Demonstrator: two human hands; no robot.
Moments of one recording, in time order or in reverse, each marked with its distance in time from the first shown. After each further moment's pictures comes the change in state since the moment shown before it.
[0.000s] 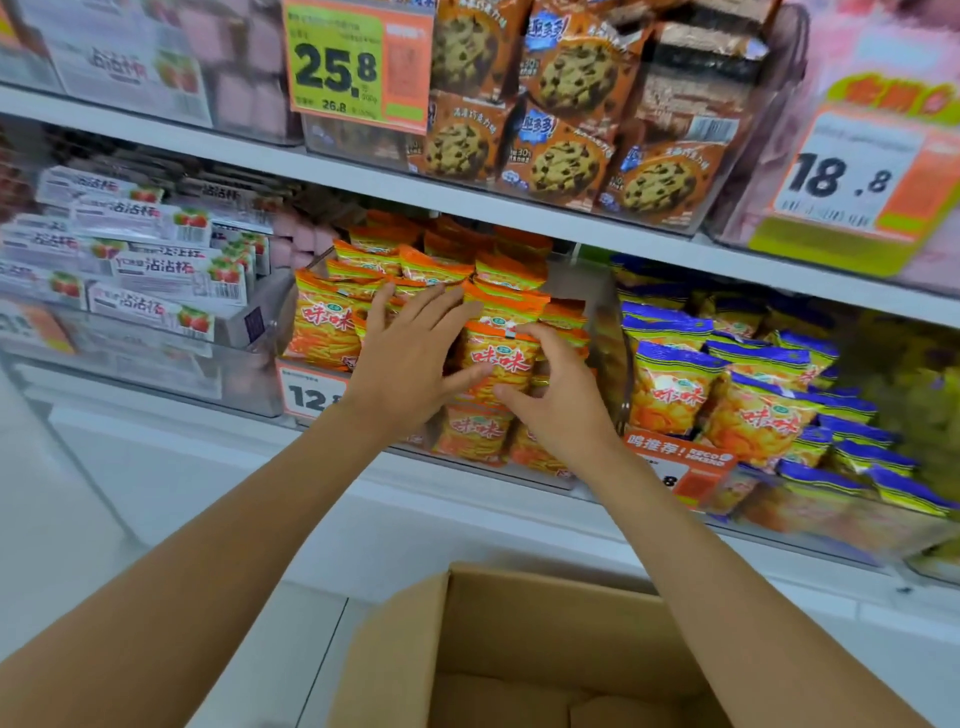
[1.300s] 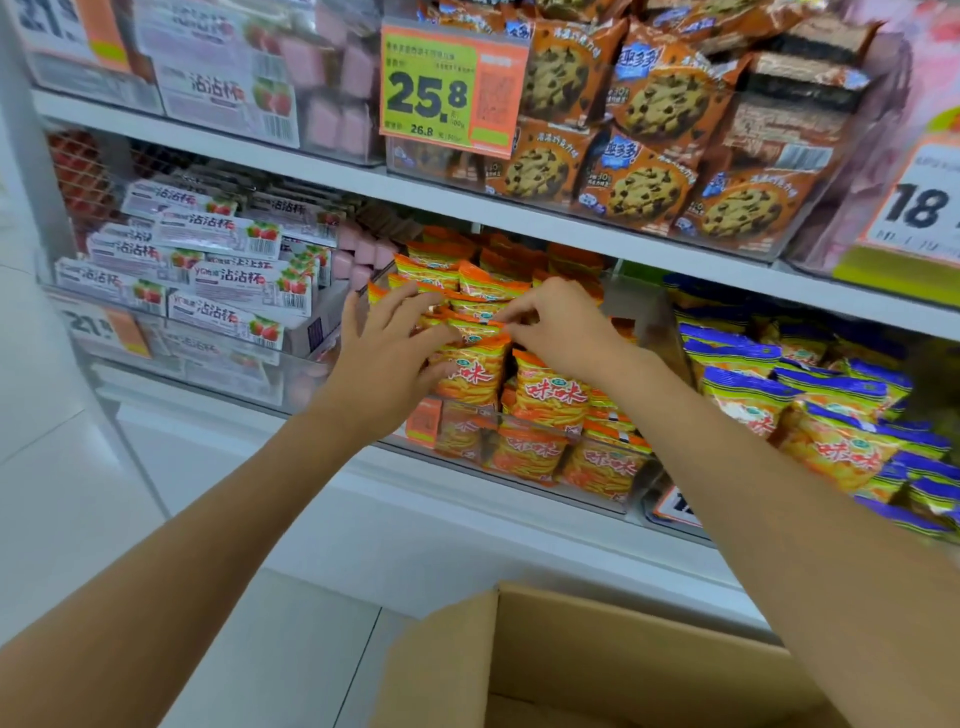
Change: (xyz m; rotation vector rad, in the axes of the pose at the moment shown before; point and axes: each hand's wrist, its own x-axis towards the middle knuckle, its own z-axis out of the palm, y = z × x) left_hand -0.028 -0.070 -0.025 -0.061 -0.035 -0.003; right_hand 0.088 -0.063 0.014 -0.373 -0.214 -0.191
